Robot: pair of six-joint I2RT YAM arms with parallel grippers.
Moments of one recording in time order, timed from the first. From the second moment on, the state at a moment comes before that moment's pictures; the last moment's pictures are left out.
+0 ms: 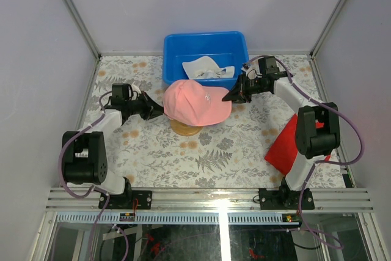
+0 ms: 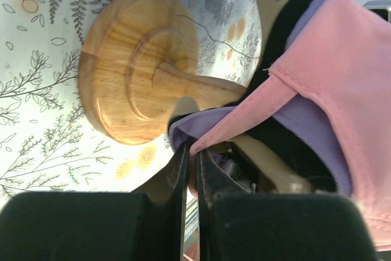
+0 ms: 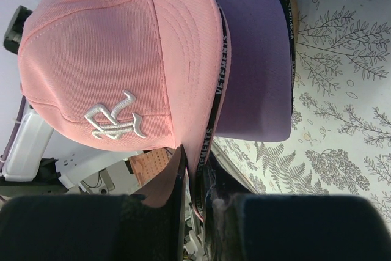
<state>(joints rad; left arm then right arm) 0.02 1.49 0.82 -0.11 0.77 -0.82 0.19 1.81 1.36 -0.56 -0.95 0.59</state>
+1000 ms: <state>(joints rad) 0.05 1.53 0.83 -0.20 0.77 -0.73 0.19 1.83 1.40 -0.67 -0.77 0.53</state>
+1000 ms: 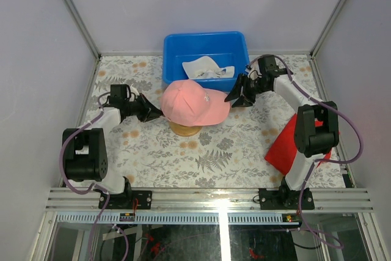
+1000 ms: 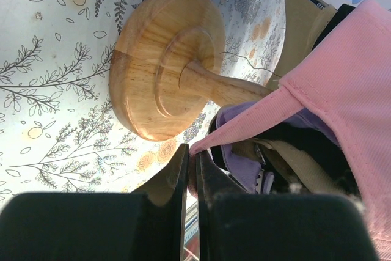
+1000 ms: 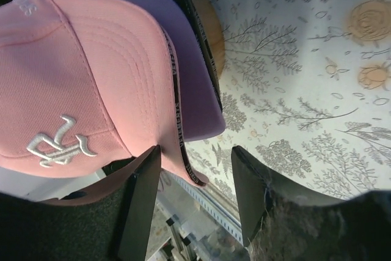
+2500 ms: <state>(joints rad) 0.15 1.34 0.77 0.07 0.87 -1.12 0.18 1.92 1.78 -0.83 -0.65 0.48</state>
